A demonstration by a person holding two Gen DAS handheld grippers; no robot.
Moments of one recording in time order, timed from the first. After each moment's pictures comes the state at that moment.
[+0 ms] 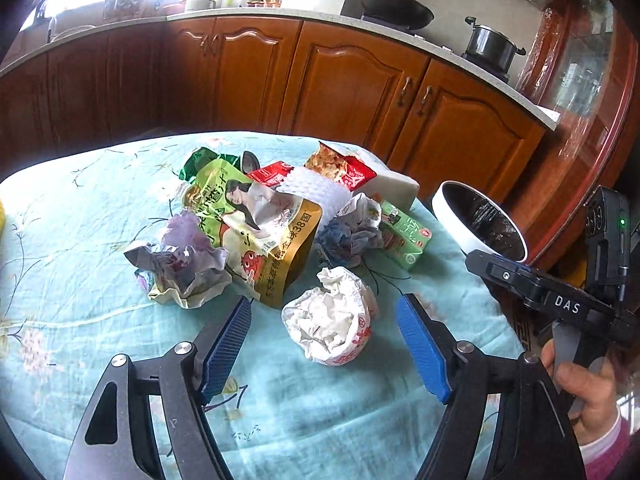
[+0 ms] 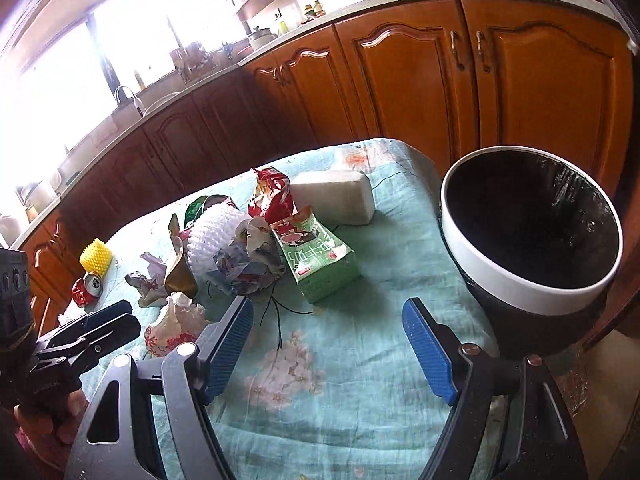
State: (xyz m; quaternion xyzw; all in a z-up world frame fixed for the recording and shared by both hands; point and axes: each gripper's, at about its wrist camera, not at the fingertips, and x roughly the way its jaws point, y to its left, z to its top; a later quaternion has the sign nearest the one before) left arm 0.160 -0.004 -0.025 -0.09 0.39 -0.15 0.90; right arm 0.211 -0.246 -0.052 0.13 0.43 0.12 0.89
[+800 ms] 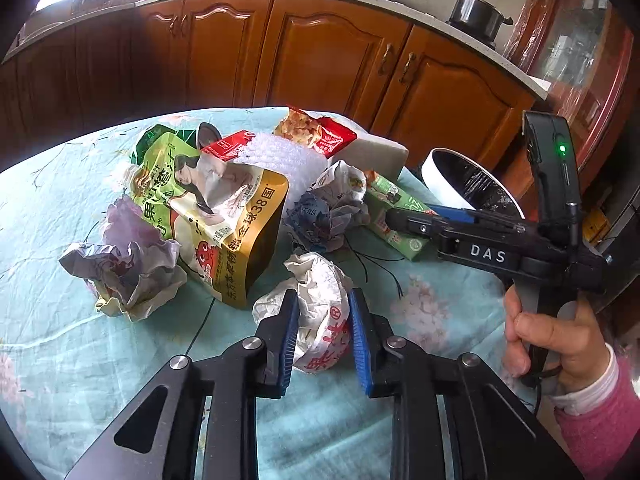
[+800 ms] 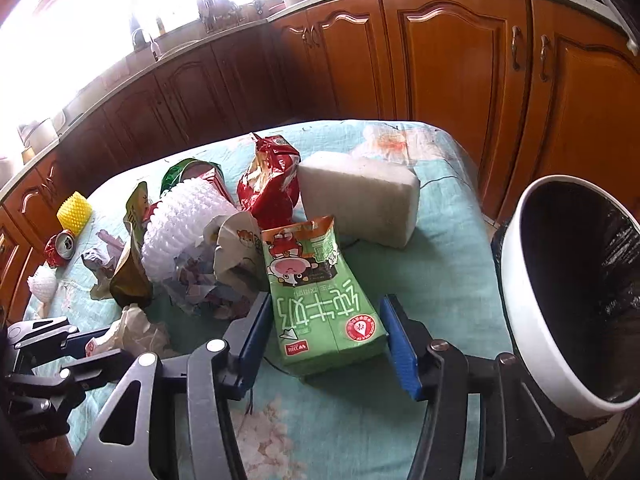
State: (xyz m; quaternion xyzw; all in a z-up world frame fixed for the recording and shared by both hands) left arm 0.201 -0.024 -0.052 -0.07 0.42 -0.19 0.89; right arm 0.274 -0.217 -0.089 0.05 0.46 0.16 0.87
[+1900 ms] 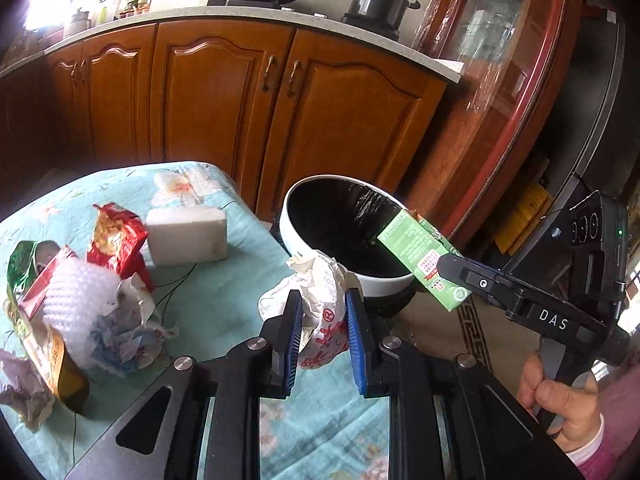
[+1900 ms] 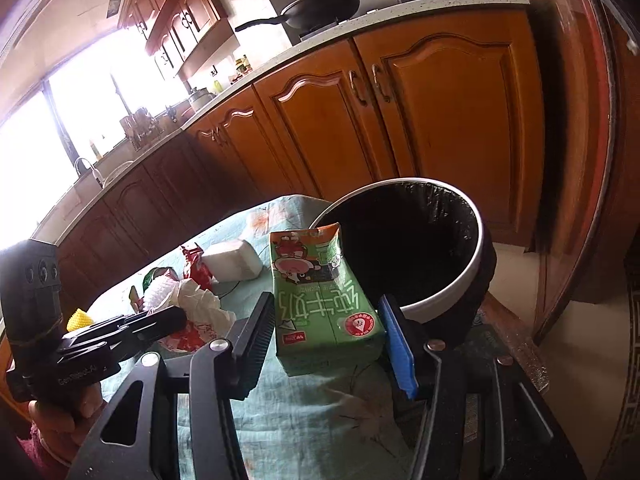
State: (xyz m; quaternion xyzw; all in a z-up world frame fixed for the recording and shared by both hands) left arm 0.245 -0.147 -0.006 -0.03 0.37 -0.32 0.87; right arm 0.175 -0.370 -0.022 0.19 0.37 0.01 0.91
